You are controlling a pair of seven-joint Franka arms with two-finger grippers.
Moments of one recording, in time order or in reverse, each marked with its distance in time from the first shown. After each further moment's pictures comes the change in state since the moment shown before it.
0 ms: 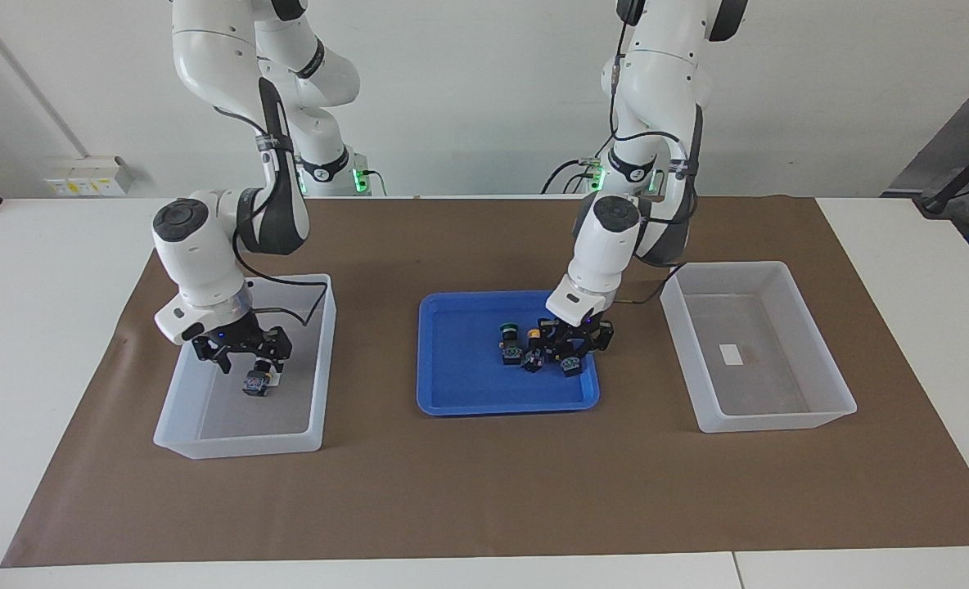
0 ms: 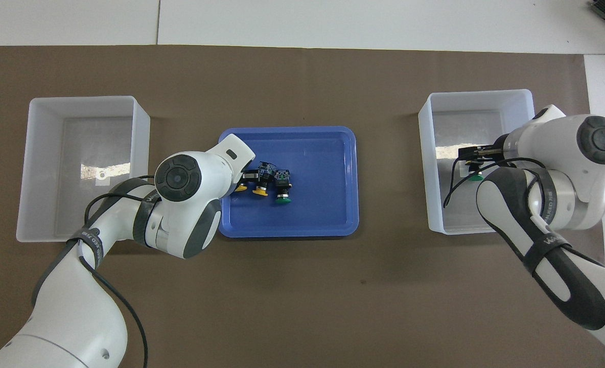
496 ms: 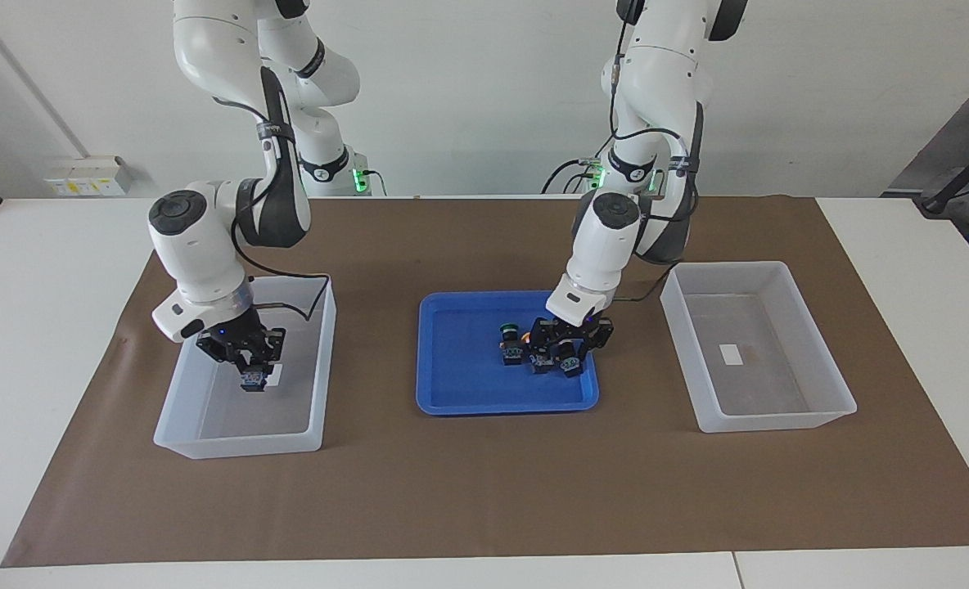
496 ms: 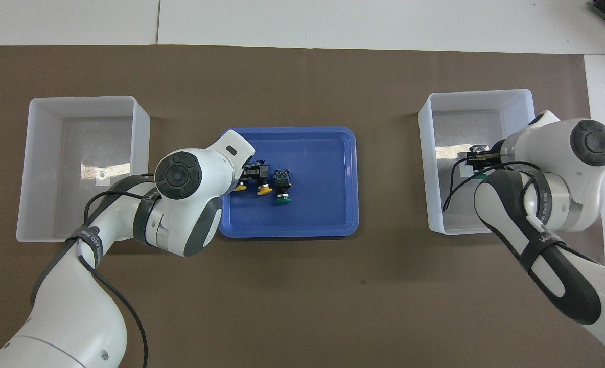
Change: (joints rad) left arm 0.000 0.000 -0.001 0.017 0.001 -0.006 -0.036; right arm -0.004 0.028 -0.005 -0.033 0.000 0.029 0.000
